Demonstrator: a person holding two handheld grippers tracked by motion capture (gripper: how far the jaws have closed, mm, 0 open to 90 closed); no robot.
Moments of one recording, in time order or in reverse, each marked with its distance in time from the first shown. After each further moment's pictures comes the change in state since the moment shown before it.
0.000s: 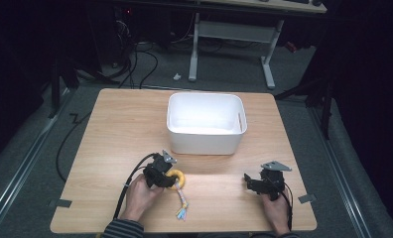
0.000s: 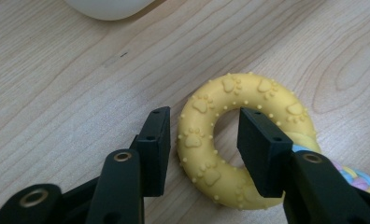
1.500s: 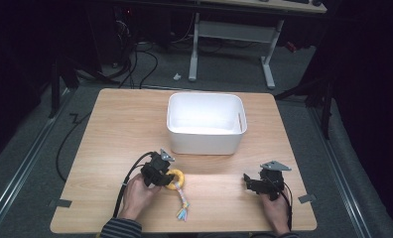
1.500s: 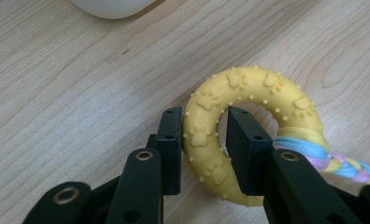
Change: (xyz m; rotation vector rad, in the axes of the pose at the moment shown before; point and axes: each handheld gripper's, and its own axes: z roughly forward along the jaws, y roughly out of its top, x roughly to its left) left arm 0.005 0.001 -0.011 0.005 -0.037 -0.008; right arm 0.001 0.001 0.001 0.001 0.010 -0.006
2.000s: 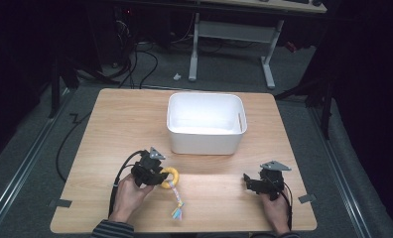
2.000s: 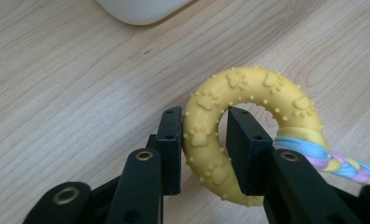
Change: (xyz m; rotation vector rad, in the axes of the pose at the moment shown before) left arm 0.012 -0.011 -0.033 -0.057 -0.014 -0.042; right arm 0.000 0.000 0.000 0.000 0.001 -0.002
